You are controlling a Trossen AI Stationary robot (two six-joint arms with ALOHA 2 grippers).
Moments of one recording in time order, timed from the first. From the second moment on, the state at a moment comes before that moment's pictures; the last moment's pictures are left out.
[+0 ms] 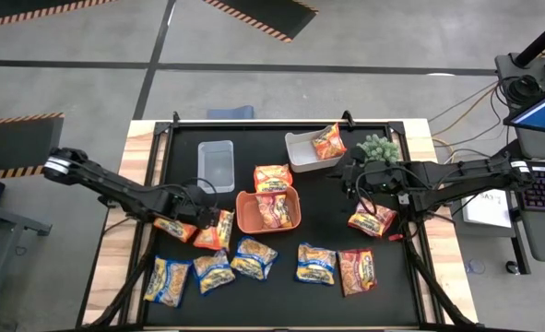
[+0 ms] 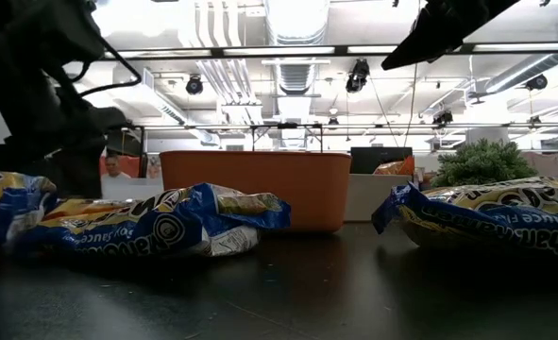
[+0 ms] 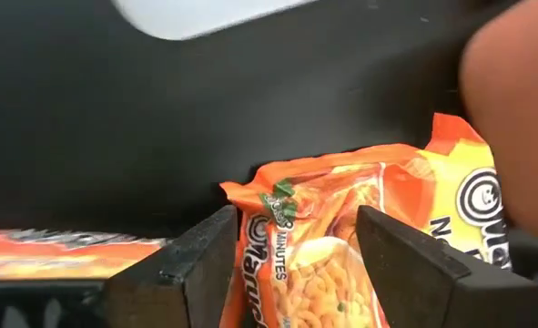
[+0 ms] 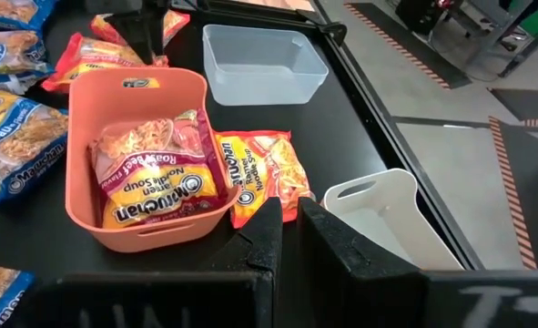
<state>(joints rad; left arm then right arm) -0.27 1.13 0.46 -0.55 -0.33 -1.51 0.05 0.95 0.77 -0.33 0.33 -0.08</state>
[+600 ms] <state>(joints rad) -0.27 1.27 0.50 -0.50 -0.29 -1.46 0.05 0.95 0.77 -0.33 0.33 -0.08</state>
